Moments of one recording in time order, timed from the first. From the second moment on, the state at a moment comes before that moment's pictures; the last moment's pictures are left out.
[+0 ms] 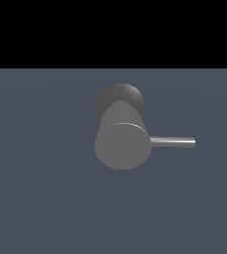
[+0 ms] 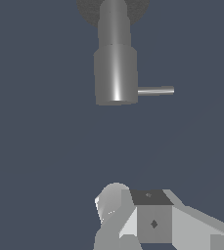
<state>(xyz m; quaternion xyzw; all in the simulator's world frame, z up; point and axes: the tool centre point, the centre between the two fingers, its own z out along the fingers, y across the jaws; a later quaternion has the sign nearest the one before) -0.251 -0.020 0.458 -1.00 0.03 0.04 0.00</state>
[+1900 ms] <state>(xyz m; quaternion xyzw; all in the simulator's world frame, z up) -0.232 -0.074 0.573 -0.88 0.03 -0.24 0.40</state>
